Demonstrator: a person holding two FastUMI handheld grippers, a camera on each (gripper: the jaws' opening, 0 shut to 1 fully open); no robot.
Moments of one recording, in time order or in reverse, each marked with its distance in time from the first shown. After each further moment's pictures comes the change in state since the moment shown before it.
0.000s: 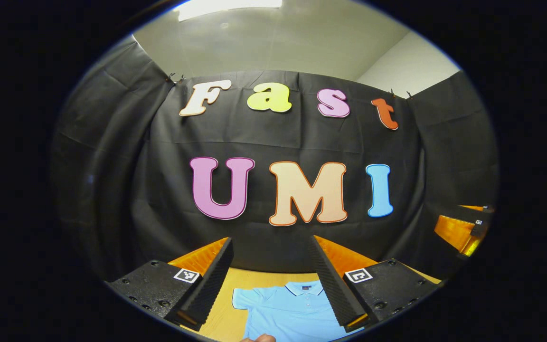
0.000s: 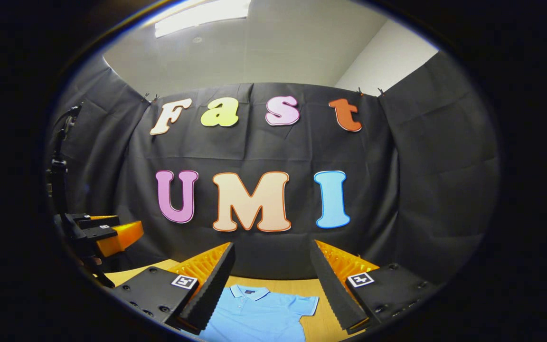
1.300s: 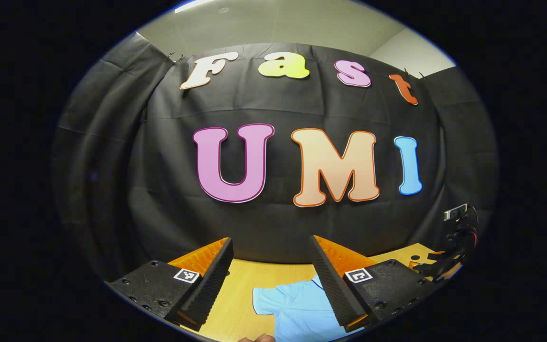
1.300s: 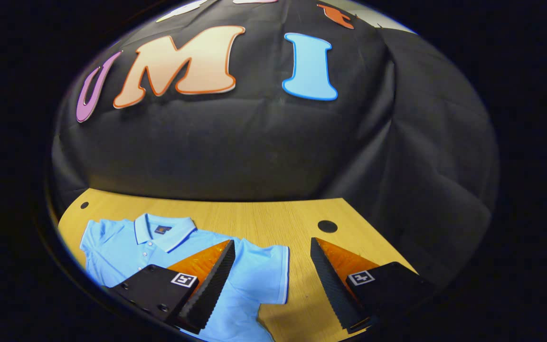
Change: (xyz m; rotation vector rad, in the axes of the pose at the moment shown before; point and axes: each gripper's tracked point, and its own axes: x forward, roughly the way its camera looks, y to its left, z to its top) left arm 0.097 0.080 -0.072 0.048 0.134 0.043; right arm 0.190 -0.126 -0.376 -0.089 0.594 -0.297
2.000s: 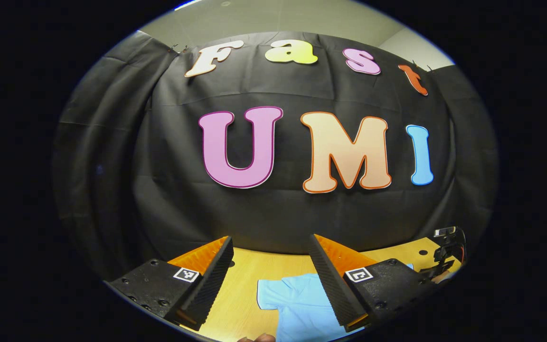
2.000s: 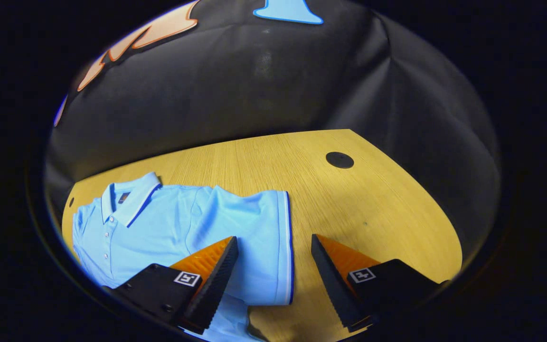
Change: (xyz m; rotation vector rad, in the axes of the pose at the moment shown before) left arm 0.011 0.006 -0.024 -0.018 0.073 0.036; right arm 0.058 -0.006 -0.095 0.121 0.285 -0.005
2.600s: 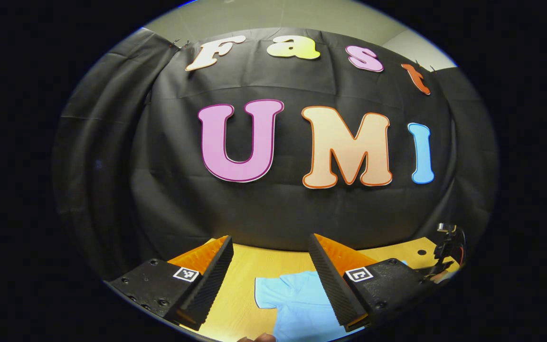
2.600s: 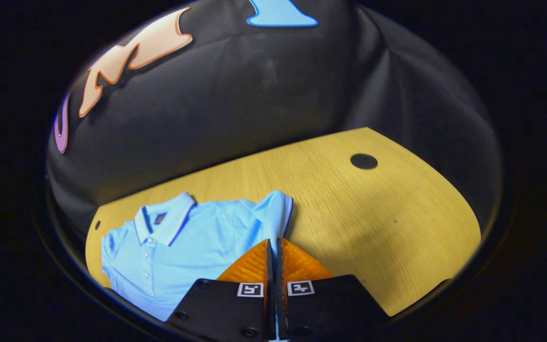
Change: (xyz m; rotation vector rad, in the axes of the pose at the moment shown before) left arm 0.008 -0.001 -0.013 -0.021 0.029 -0.003; right arm -0.031 0.058 0.033 0.115 -0.069 0.174
